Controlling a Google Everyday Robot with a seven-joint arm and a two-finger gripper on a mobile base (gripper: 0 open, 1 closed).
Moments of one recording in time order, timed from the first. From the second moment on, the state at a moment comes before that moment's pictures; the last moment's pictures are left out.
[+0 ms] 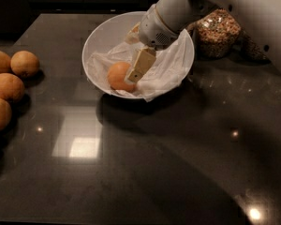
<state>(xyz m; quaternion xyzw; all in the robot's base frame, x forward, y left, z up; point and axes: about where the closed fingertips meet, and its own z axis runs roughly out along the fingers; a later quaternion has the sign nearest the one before) 0.598 0.012 0.917 -0.69 0.64 0.17 0.30</state>
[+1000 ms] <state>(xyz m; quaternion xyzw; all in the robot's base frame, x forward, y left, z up) 0.611 0.026 0.891 -0.69 0.65 0.20 0.27</state>
